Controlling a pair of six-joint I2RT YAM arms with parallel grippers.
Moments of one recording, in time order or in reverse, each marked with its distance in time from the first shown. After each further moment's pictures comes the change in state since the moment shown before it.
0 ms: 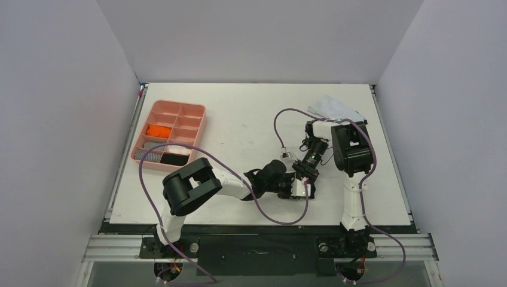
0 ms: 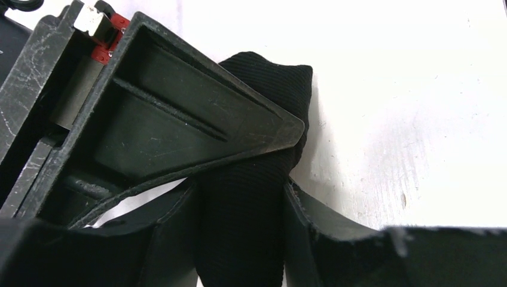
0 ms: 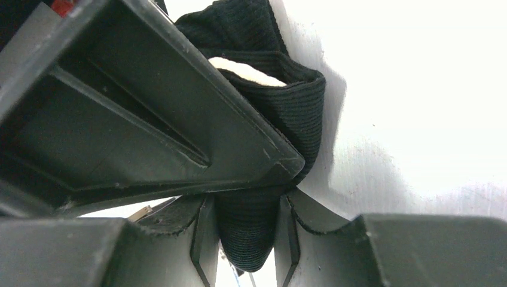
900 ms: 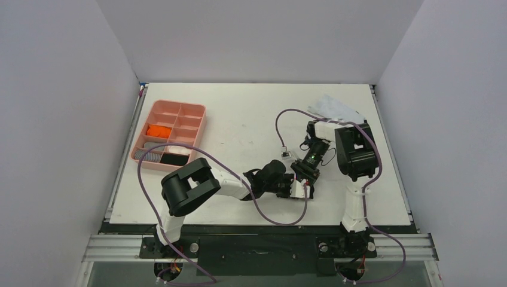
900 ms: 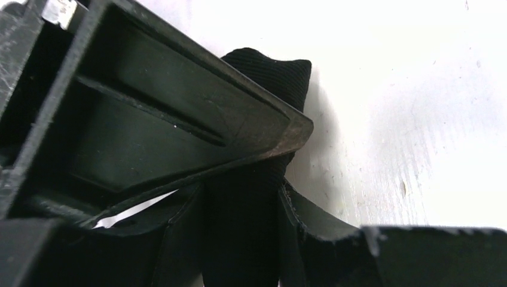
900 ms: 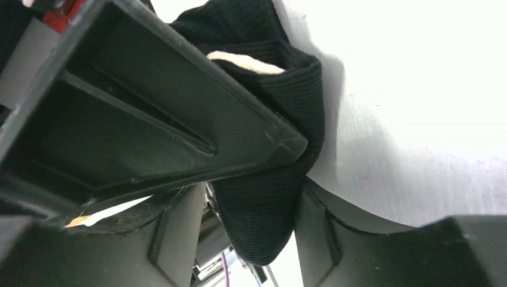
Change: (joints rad) left arm 0.000 -0.010 0.002 -0.034 0.005 0.039; right arm 0.001 -0.065 -0.050 0.066 0.010 0.143
